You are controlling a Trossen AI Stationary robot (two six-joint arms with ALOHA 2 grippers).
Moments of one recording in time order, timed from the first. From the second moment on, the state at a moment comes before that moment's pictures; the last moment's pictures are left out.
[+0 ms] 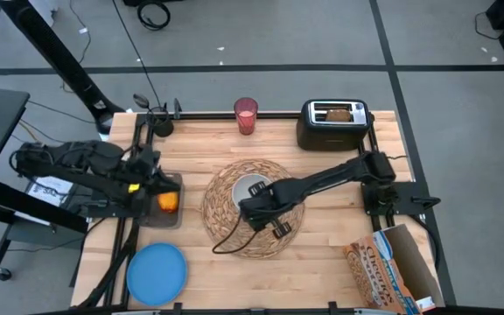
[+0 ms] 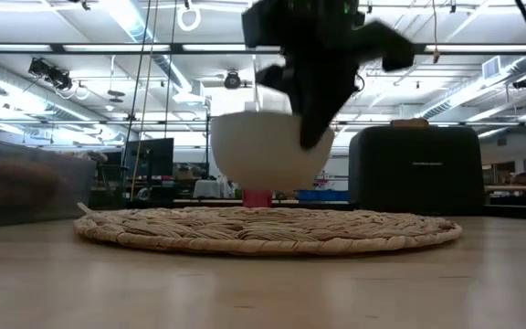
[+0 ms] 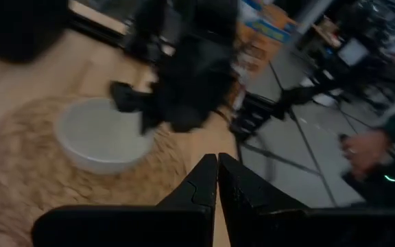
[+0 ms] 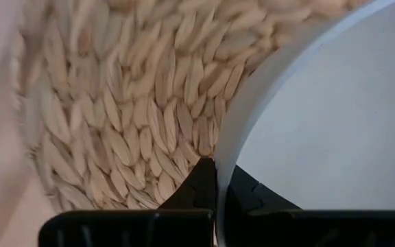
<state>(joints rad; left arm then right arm) -0.25 0.67 0.97 -0.61 -0.04 -0.54 0.22 2.05 1.71 -1.04 0.11 -0.32</state>
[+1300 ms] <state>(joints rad) -0.47 0.81 0.97 -0.59 -0.45 -0.59 0.26 1.76 1.72 -1.05 0.16 0.04</state>
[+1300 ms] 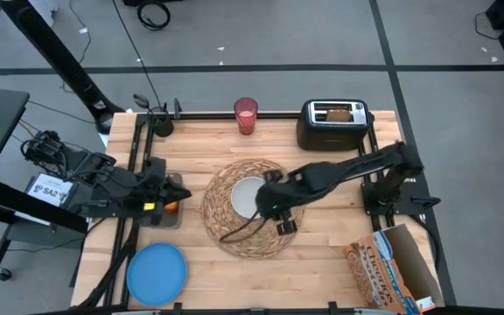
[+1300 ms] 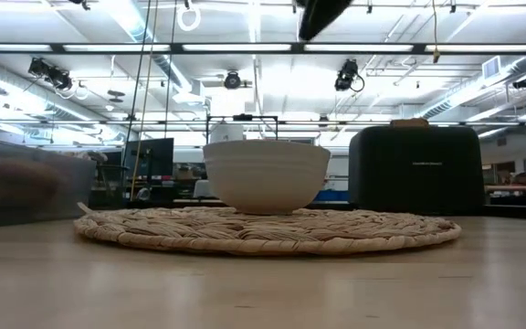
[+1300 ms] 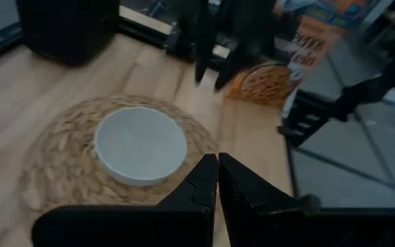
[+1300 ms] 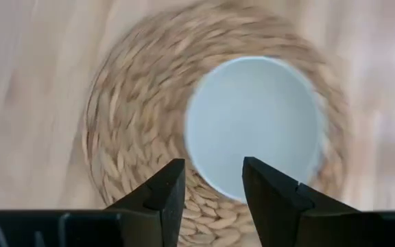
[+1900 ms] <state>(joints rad) -0.28 1.05 0.97 -0.13 -0.33 -0.26 0.44 1.64 2.25 -1.57 -0.28 1.31</state>
